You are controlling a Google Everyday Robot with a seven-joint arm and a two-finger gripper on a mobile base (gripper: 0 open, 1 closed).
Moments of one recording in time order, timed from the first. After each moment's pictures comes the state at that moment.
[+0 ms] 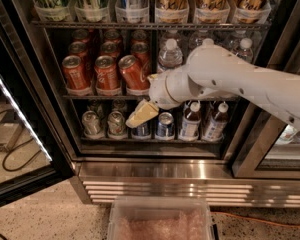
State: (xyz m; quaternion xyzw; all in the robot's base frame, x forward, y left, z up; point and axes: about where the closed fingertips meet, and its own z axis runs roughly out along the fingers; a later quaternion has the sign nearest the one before) arm 0.610 0.017 0.800 -0.56 0.71 0.14 0.40
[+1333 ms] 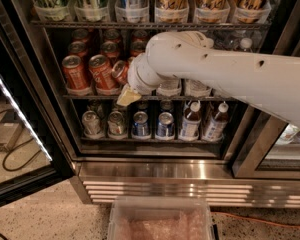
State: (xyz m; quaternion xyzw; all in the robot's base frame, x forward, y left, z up) arm 0.657 0.054 0.817 -0.63 0.67 0.00 0.39
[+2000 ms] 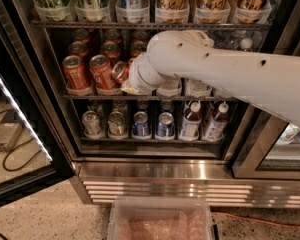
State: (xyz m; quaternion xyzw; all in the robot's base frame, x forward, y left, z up) arm 0.657 0.054 0.817 -0.63 0.67 0.00 0.39
